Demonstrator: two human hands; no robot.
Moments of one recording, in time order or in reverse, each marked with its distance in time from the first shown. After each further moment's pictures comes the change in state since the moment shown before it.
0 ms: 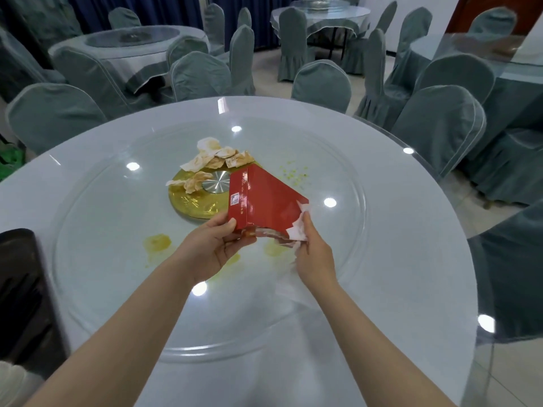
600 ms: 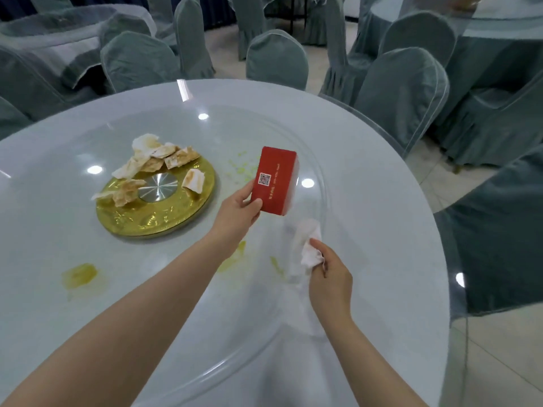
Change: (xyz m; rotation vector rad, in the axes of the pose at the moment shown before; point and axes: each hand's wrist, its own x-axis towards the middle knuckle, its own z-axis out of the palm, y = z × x) left_hand 0.153 -0.064 0.115 0.475 -0.061 0.241; right_hand 0.012 0.092 -0.074 0.221 0.339 0.198
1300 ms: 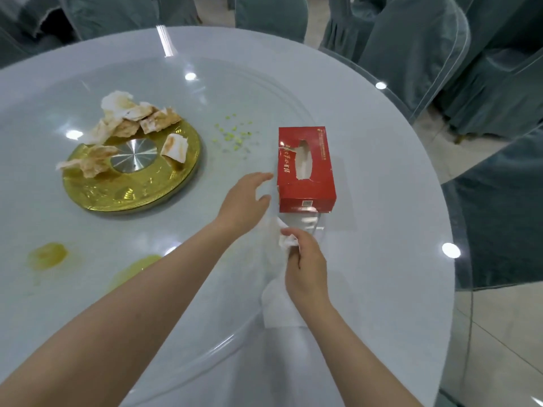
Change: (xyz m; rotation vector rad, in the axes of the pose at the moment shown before) left_hand 0.041 -0.063 0.015 0.926 -0.003 0.171; right_hand 0.004 0.025 0.030 -0.121 -0.145 -0.131
